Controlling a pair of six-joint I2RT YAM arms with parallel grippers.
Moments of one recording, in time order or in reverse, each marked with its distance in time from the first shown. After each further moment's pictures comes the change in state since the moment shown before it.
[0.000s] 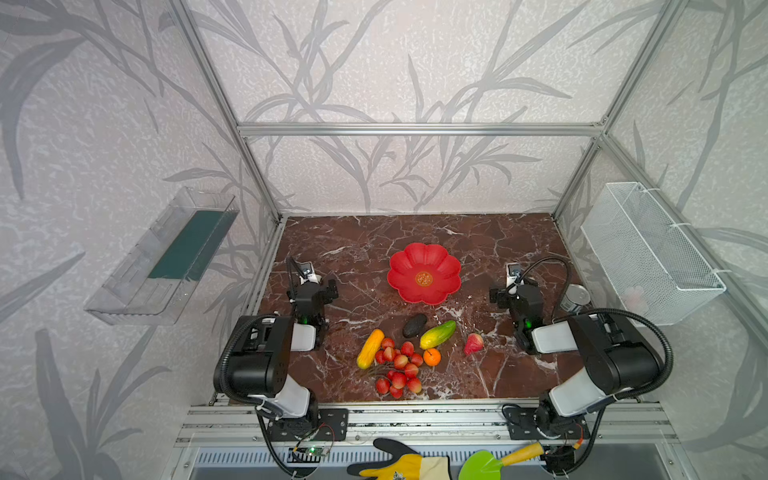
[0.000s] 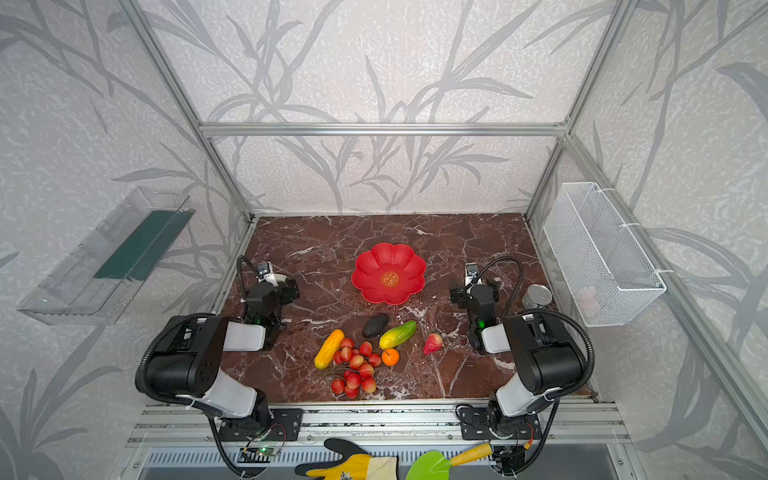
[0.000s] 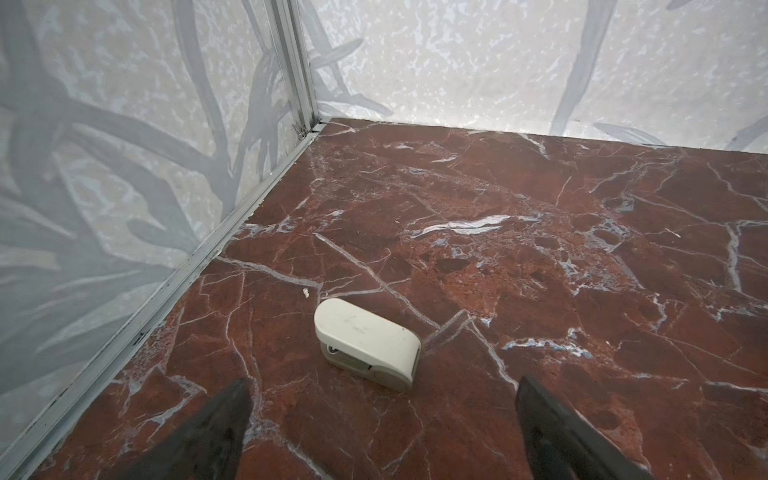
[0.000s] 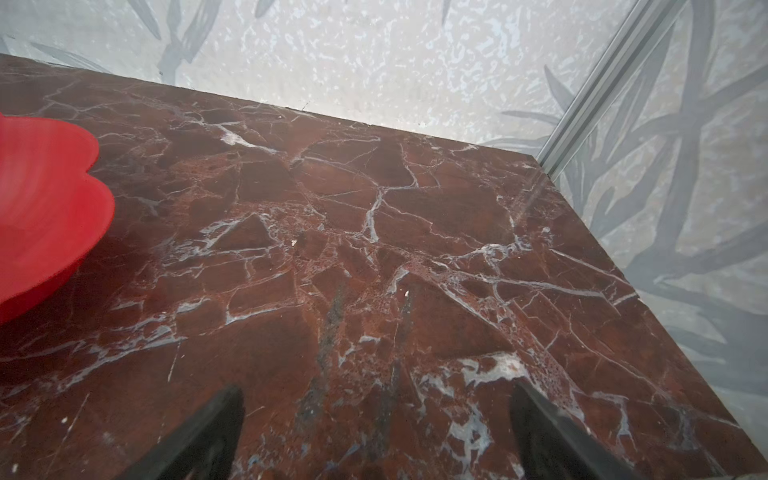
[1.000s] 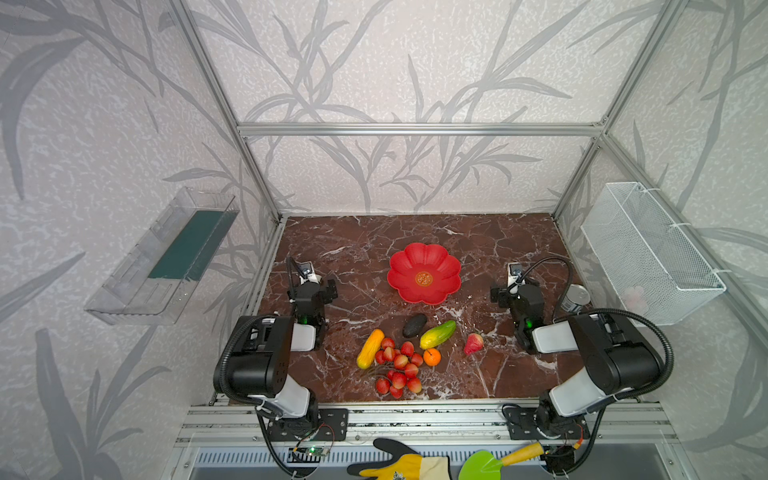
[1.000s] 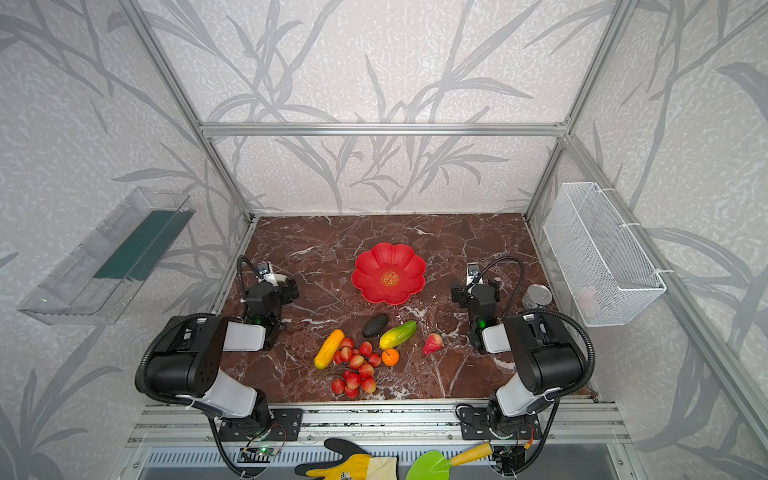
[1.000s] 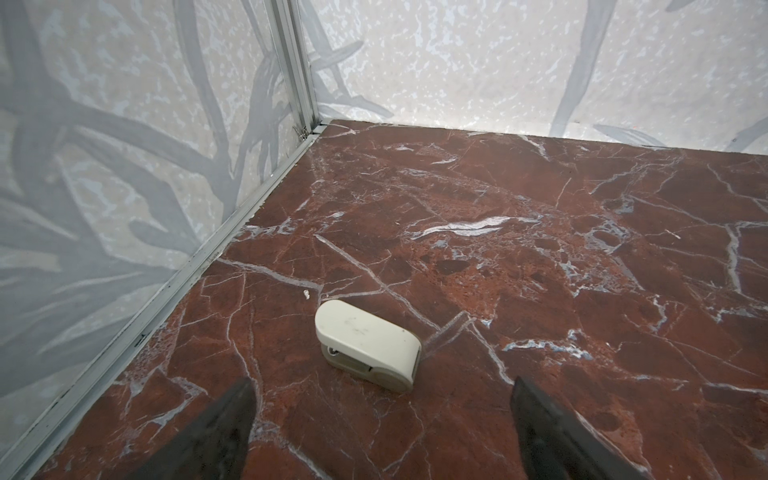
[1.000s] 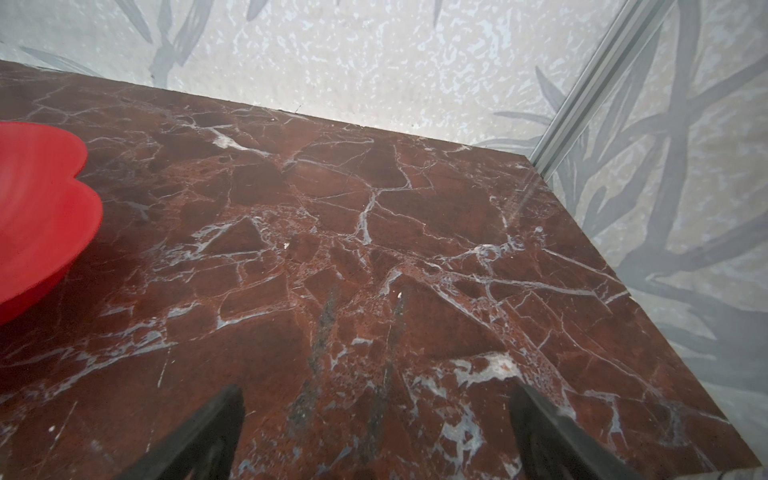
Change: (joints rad) left arm -0.002 -0.025 -0.003 -0.013 -0.011 0.003; right arm 0.002 -0.015 -0.002 0.000 0.020 0.002
